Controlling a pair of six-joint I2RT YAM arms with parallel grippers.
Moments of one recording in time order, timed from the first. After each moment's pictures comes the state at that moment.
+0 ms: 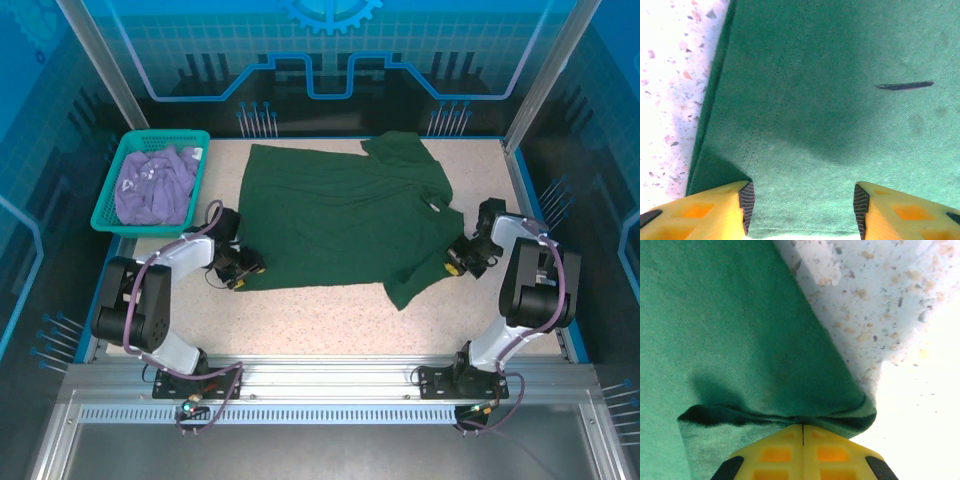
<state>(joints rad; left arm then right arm) -0.14 1.56 0.81 -0.60 0.24 -0.72 -0.24 1.68 0.97 -0.81 -0.27 0.59</state>
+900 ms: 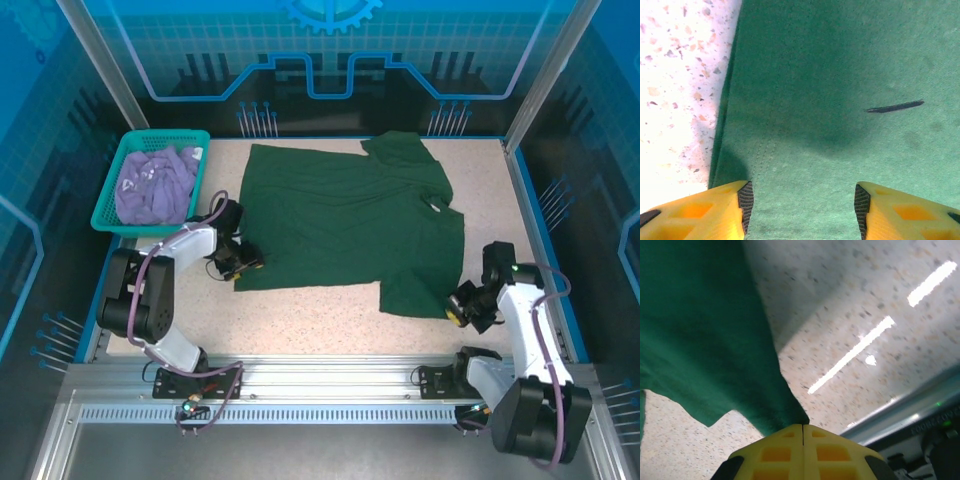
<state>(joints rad) -0.14 1.62 0.92 -0.69 0.18 -0.61 -0.20 0.94 0.67 -1.26 -0.24 0.79</state>
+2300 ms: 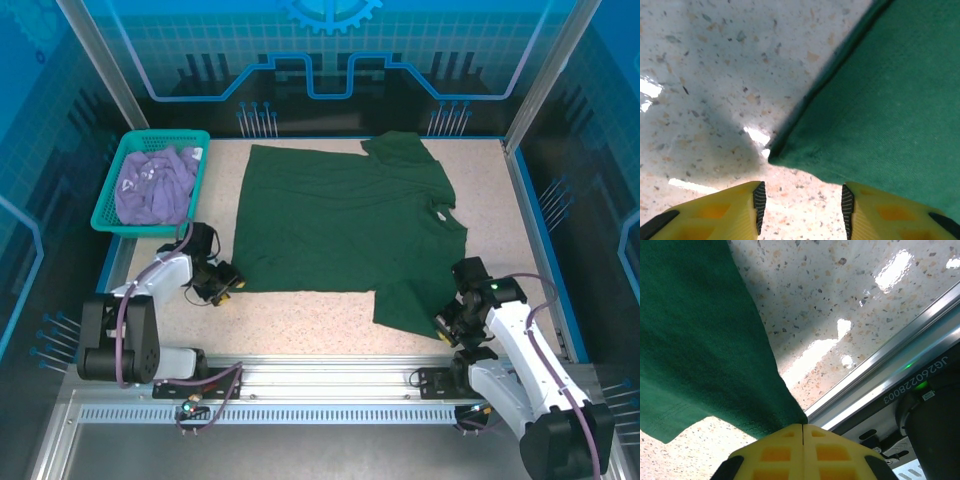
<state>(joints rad) 0.02 1.37 0.66 -0.70 0.27 -0.75 0.13 0.83 0.58 -1.31 -0.15 1.07</state>
